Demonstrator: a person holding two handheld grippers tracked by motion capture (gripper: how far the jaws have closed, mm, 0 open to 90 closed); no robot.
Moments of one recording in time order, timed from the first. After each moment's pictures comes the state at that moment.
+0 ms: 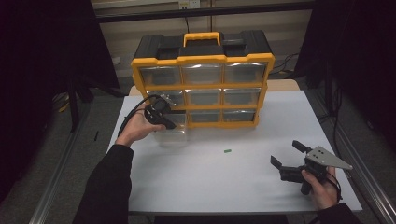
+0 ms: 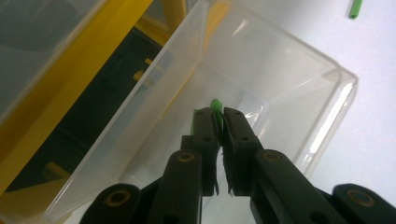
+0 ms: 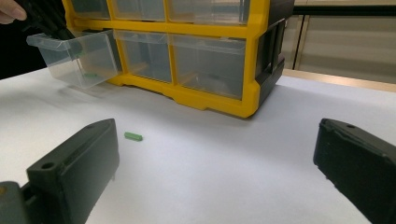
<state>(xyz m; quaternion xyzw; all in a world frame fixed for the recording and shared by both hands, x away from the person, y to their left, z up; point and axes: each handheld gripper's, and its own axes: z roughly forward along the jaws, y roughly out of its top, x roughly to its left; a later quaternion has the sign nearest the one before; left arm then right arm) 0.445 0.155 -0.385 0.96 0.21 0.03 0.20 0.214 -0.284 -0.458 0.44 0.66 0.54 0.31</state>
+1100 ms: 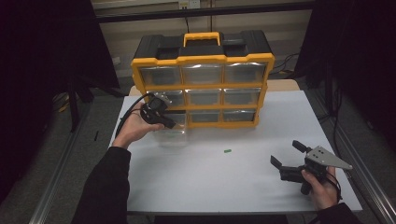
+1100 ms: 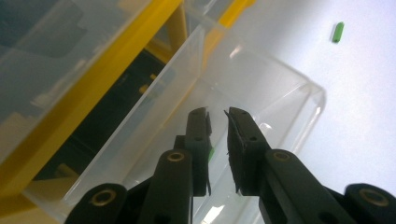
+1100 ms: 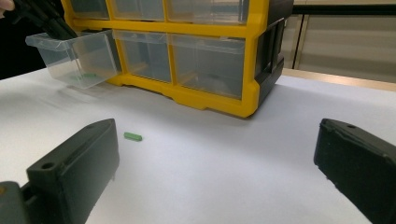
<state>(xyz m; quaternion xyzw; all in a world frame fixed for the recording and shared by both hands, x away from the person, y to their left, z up) 0.432 0.162 -0.371 0.93 0.23 0.05 0.27 0.214 -0.284 -0.458 0.44 0.66 0.53 0.31</state>
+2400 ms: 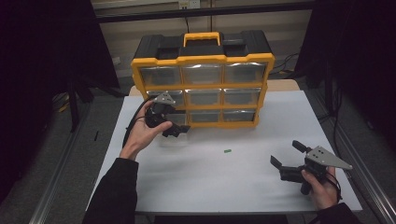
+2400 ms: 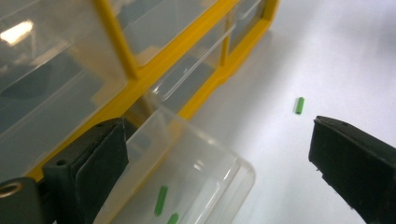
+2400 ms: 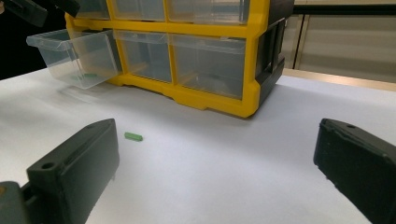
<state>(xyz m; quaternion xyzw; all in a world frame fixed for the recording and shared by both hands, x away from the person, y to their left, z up) 0.402 0.139 -0.367 0.88 0.22 0.09 0.40 0.214 -0.284 -0.458 0.44 0.66 0.54 0.31</state>
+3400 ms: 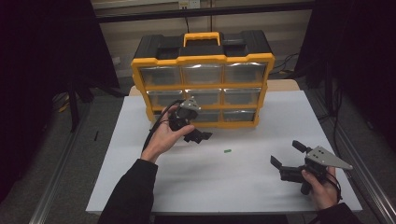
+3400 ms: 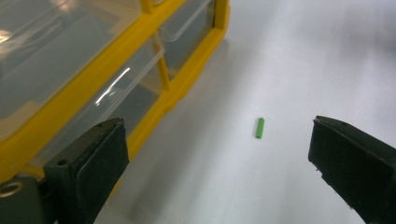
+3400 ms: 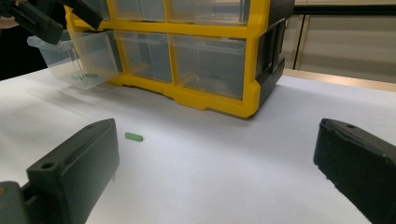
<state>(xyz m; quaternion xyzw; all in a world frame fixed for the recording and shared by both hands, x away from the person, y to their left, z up) 0.390 0.075 -0.379 0.90 0.17 0.06 0.39 0.214 -0.284 -0.458 0.44 0.66 0.54 0.30</state>
